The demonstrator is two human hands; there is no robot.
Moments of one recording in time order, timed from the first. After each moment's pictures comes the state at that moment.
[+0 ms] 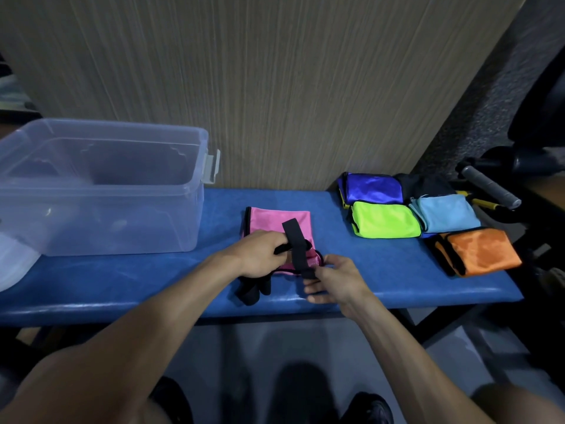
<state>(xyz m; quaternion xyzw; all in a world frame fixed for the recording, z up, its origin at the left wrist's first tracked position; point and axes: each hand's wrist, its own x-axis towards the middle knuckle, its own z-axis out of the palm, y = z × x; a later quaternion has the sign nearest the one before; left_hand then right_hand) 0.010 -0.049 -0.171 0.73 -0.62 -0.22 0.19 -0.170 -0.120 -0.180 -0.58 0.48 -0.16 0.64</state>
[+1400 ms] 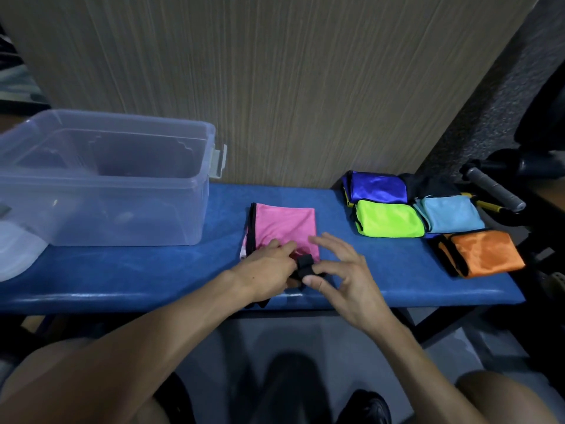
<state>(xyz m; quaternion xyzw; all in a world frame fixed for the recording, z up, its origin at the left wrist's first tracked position) -0.022 -0.031 -0.183 0.71 -0.70 -0.09 0.00 -0.205 -0.123 -0.195 -0.91 0.17 -0.28 0.25</state>
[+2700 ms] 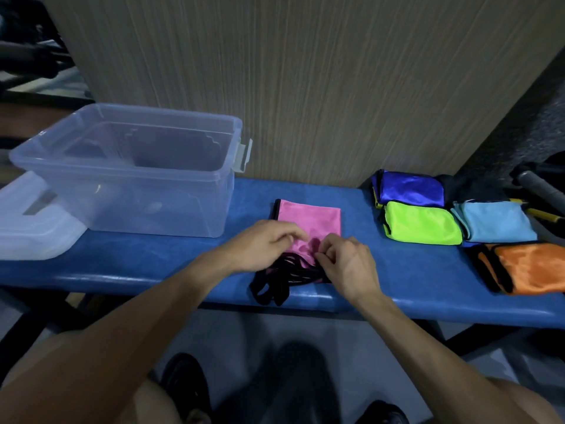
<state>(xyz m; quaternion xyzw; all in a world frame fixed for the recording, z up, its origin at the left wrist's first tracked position) 0.025 -0.014 -0.170 0.70 -0.60 -0.21 0.32 -0.146 -0.146 -0.207 -0.92 0.31 -0.20 0.13</state>
